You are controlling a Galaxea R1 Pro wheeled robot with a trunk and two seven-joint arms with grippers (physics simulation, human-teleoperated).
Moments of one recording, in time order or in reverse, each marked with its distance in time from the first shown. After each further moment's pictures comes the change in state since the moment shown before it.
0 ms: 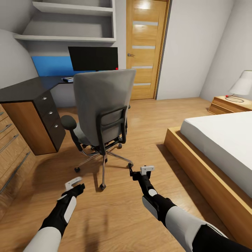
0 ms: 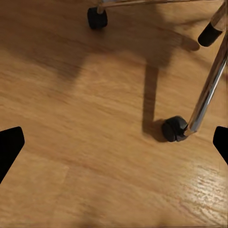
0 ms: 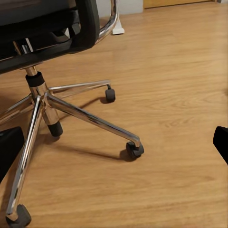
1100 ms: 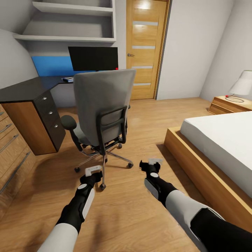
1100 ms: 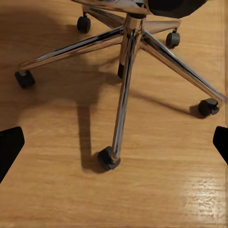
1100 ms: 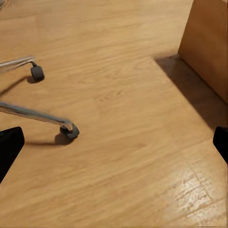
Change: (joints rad) left arm -0.001 -0.124 -0.204 -0.172 -0.124 0.018 0.016; right arm -0.124 -0.009 -0.123 0.012 -0.023 0.304 -0.227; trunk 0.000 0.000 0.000
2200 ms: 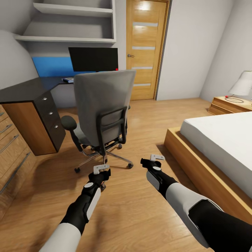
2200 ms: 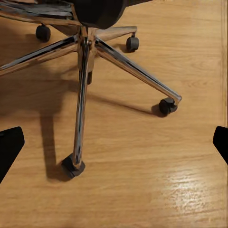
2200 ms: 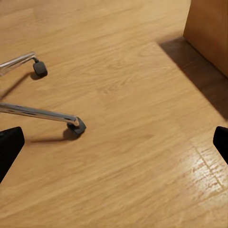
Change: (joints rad) left arm 0.000 -0.001 -0.154 -0.023 0.080 0.007 -0.019; right arm -0.070 0.005 -0.112 0.062 -0.021 0.080 0.074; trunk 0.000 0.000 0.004
